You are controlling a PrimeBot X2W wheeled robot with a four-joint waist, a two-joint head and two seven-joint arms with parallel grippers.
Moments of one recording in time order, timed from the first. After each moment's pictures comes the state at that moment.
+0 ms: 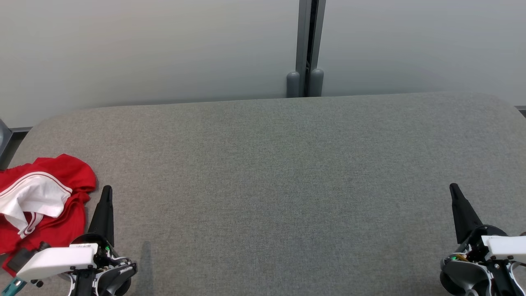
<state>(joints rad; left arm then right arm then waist) -0.10 0.05 0.11 0.24 -1.61 -0.13 0.11 -0.11 -0.05 -0.11 0.24 1.61 0.13 0.11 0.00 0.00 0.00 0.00</state>
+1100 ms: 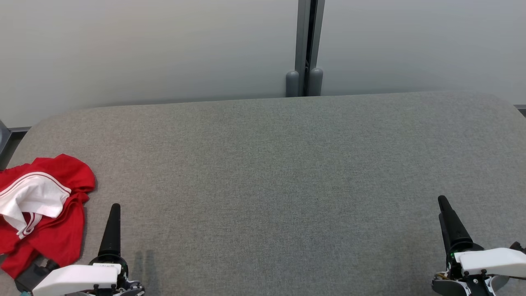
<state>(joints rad) -0.04 0.03 0.10 0.30 -1.34 -0.12 0.02 -0.08 -0.05 -0.05 0.30 1.38 0.13 0.03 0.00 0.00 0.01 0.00</state>
